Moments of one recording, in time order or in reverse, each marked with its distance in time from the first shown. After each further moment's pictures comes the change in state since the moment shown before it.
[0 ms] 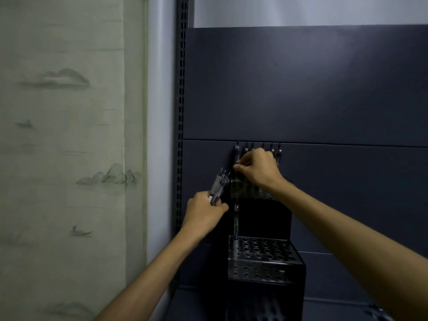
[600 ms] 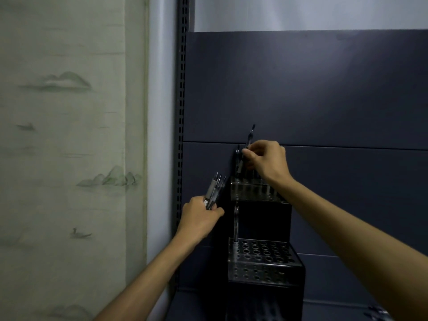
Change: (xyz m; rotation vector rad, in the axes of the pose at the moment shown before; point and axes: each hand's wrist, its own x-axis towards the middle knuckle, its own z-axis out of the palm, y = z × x) left_hand -0.005 -0.006 -0.007 -0.010 -0.012 -0.021; right_hand 0.011 0.011 -0.011 0.295 0.202 0.003
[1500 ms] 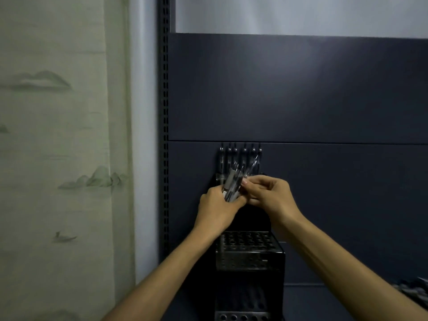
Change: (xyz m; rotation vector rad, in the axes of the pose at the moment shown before) left_hand -0.030 0.058 0.026 -0.038 -0.112 0.122; right_hand -0.115 -0.024 -0.044 0.656 -0.115 0.414
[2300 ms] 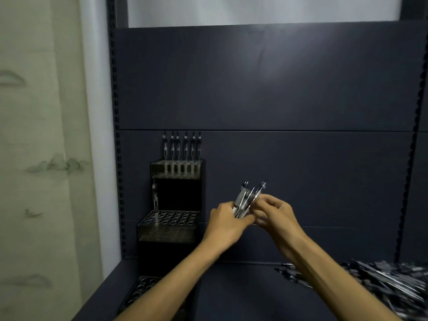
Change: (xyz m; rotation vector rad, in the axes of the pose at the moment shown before) left_hand -0.058 0.062 0.193 0.078 -0.054 -0.072; right_hand -0.048 0.019 -0.203 0.136 -0.016 0.211
